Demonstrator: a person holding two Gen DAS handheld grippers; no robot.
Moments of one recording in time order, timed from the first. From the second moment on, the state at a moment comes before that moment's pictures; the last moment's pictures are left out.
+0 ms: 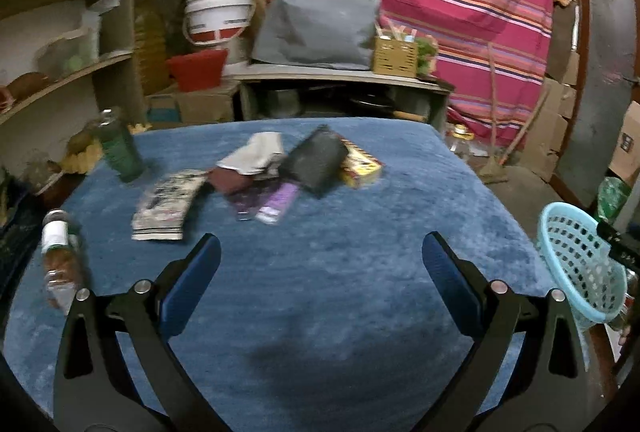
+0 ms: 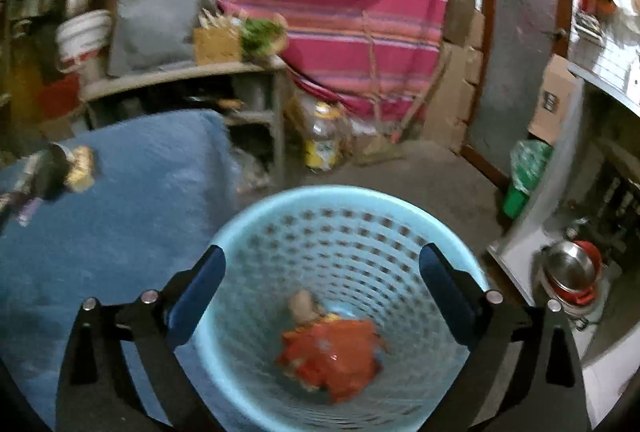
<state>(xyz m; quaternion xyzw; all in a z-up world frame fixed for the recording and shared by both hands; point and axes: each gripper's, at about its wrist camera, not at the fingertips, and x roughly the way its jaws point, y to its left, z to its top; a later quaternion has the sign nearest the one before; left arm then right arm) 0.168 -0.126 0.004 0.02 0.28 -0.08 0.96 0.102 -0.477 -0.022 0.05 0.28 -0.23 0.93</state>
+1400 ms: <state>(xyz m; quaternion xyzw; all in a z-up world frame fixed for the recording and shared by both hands) 0.178 -0.013 0.001 -0.01 0.29 0.01 0.96 0.152 -0.313 -0.031 0.01 0.28 -0.07 0.96</state>
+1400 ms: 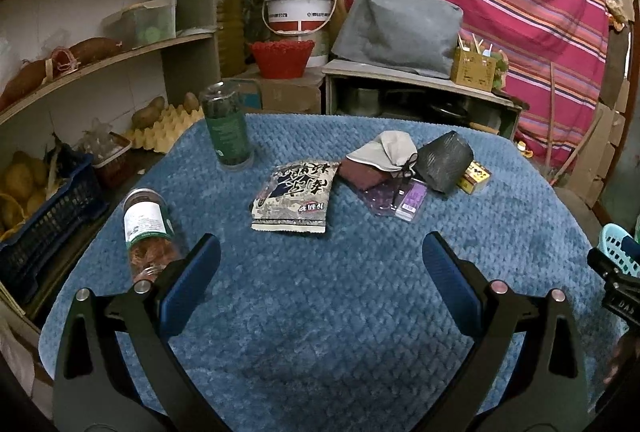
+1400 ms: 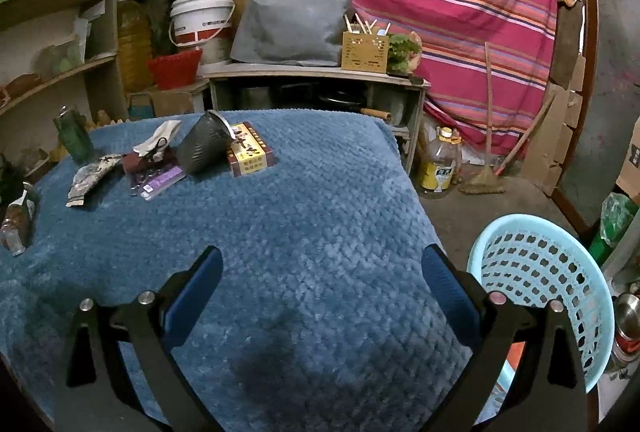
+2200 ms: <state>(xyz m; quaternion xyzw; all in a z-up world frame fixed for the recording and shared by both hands) 0.259 -0.015 -0.040 0.02 0.34 0.02 0.94 0.192 -0.341 -0.039 0.06 0.27 -0.07 0.96</state>
